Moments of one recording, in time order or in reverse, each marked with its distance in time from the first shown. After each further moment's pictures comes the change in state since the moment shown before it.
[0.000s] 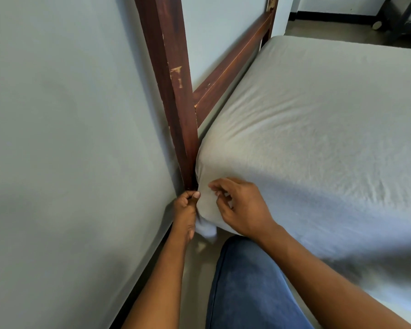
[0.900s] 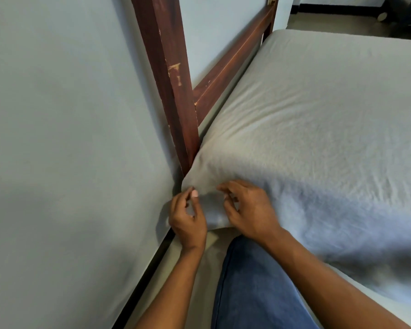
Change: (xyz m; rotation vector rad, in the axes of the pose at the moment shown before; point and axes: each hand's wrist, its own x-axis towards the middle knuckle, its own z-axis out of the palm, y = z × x) left_hand -0.035 -0.011 0.007 0.415 0.465 0.769; right_hand -0.012 0.012 0.003 -0.026 0.043 0.055
